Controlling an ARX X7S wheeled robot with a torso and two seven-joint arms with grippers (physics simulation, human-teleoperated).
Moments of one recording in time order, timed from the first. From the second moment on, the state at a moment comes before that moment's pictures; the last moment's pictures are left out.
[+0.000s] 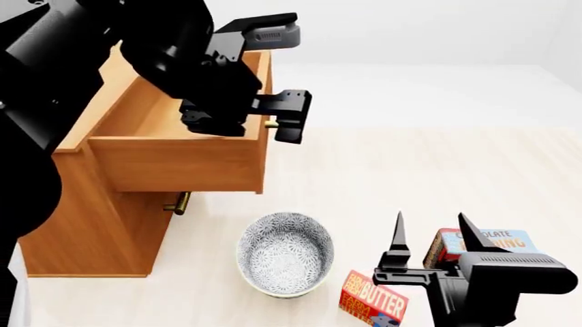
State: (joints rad) left arm -2.01 -0.01 1.81 -1.23 -2.01 -1.33 0.16; right arm -0.05 0.43 -0.16 -0.54 0.36 0.24 0.39
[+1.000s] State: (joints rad) left arm -2.15 0.00 1.79 -1.25 -1.97 -1.27 0.26; right arm -0.06 0.44 -0.17 -0.54 0.36 0.24 0.40
